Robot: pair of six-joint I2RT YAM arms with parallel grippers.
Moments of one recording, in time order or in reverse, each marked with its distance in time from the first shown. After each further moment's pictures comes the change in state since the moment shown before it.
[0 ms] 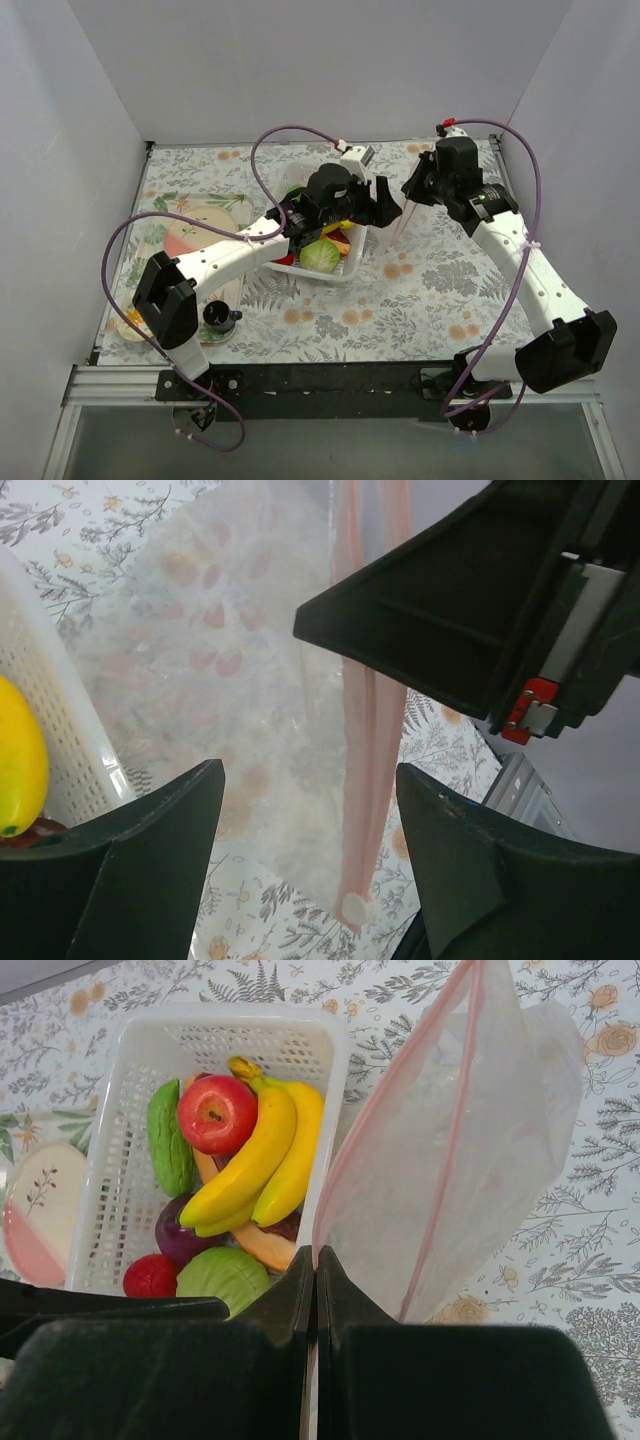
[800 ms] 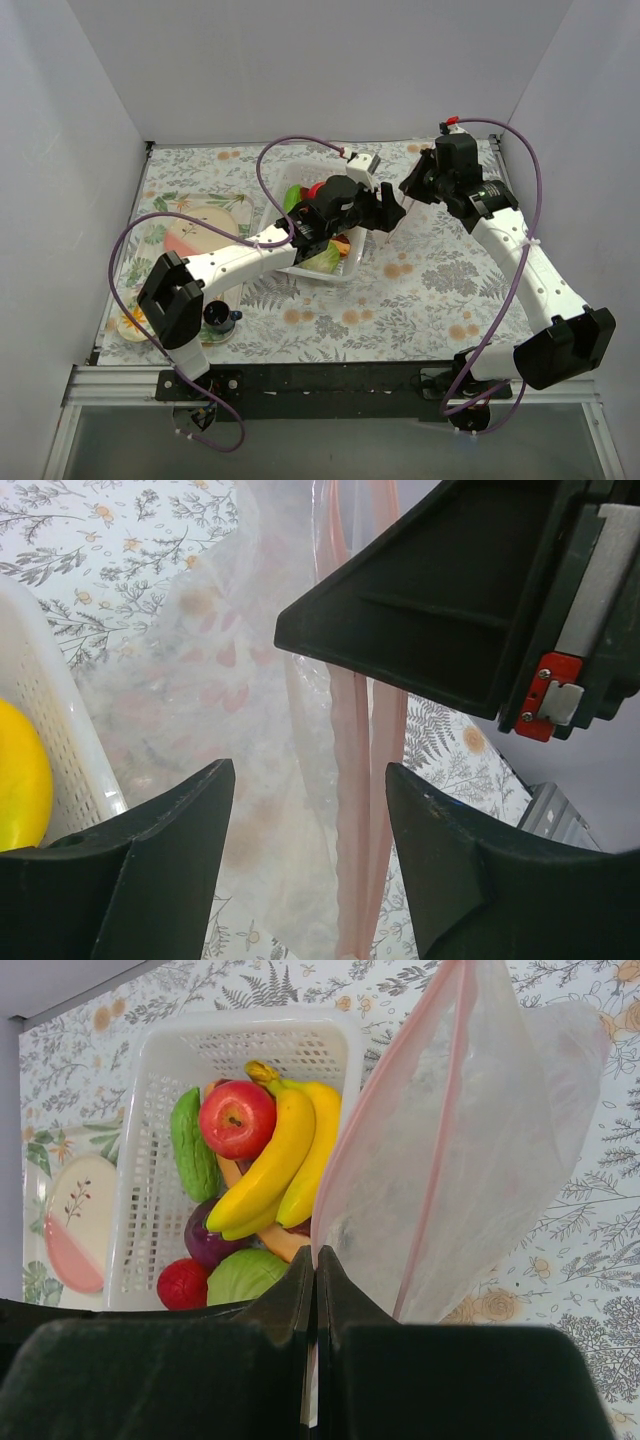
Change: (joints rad) left arm -0.062 0.015 -0.063 0.158 -0.129 0.047; right arm 0.005 0.018 0.032 -0.022 -0.012 0.097
